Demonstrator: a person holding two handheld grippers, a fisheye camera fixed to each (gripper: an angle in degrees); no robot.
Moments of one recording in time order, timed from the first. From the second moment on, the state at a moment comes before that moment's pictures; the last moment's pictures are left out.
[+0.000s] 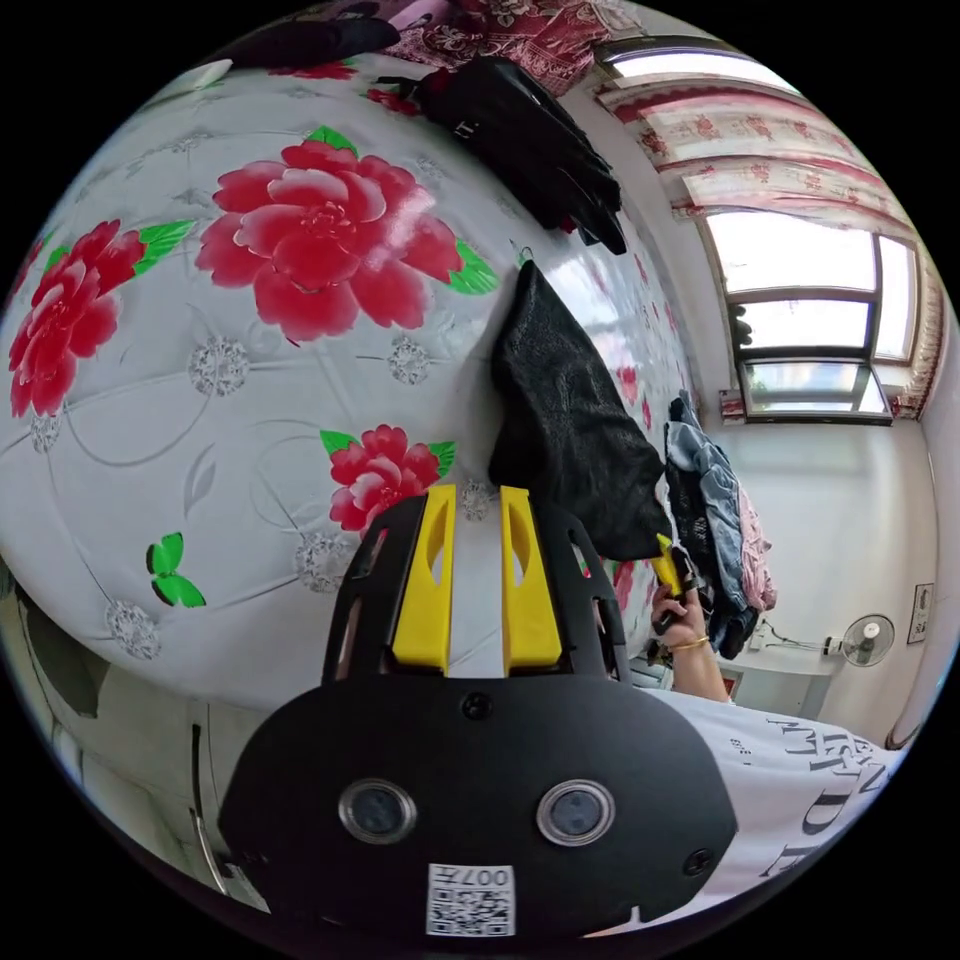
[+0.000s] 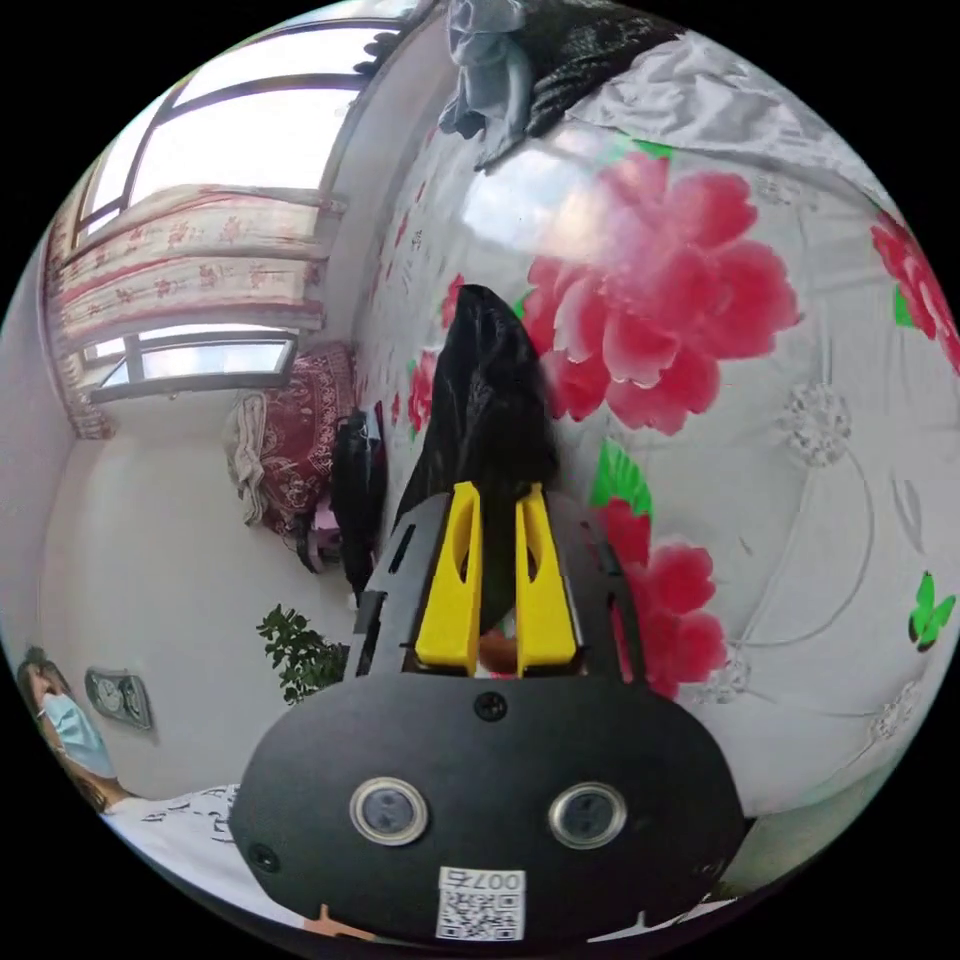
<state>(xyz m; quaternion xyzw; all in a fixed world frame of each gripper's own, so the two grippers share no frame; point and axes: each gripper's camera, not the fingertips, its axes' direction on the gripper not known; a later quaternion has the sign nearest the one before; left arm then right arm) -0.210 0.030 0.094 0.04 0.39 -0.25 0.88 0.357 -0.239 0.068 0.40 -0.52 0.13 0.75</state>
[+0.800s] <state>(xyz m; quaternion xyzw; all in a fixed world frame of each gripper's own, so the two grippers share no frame) -0.204 0.058 0.120 0.09 0.51 -0.23 0.83 0.027 -0.386 0.084 0.30 -0.39 -0.14 0.86</state>
